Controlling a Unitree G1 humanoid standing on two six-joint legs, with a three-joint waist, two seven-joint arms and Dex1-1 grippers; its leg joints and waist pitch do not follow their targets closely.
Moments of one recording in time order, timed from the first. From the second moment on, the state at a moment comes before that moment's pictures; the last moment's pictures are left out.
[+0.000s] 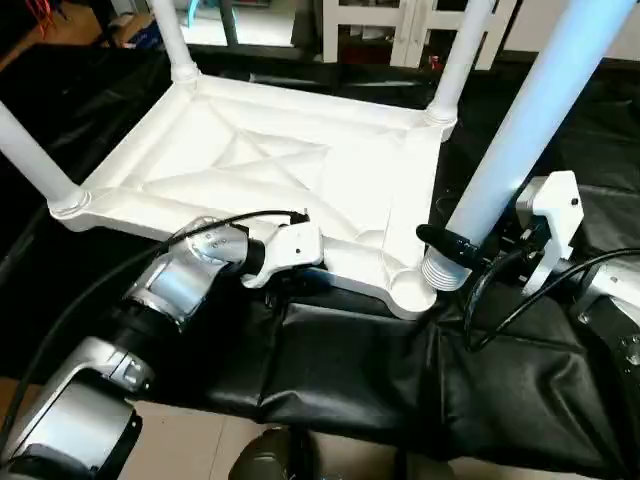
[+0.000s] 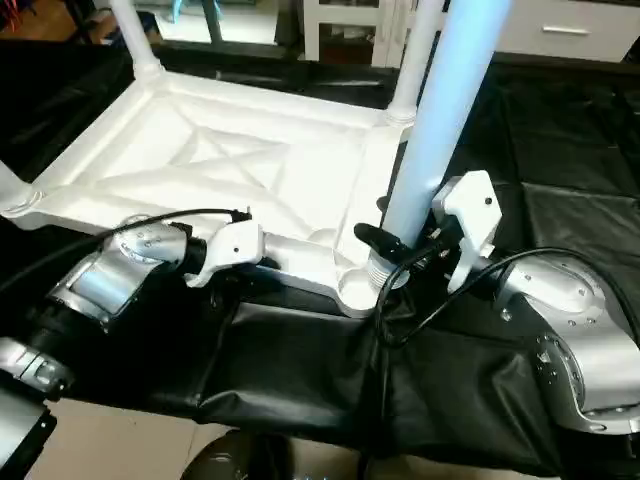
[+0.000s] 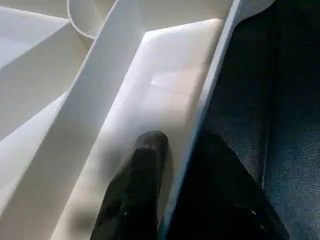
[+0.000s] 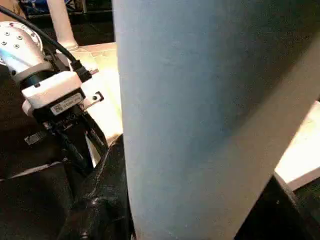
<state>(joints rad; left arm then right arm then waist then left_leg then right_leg) -0.71 0.44 -0.44 0.46 0.12 0.10 -1.07 -0.24 -0.56 -0.11 -0.33 0.44 0.52 0.77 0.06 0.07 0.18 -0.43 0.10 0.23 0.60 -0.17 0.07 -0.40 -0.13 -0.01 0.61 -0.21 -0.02</state>
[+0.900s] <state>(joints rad) -0.56 0.42 -0.34 0.12 0.11 0.52 -0.89 -0.25 -0.57 -0.08 -0.31 0.44 0.51 0.77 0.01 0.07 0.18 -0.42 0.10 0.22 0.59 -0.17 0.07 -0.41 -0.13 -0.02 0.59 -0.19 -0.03</state>
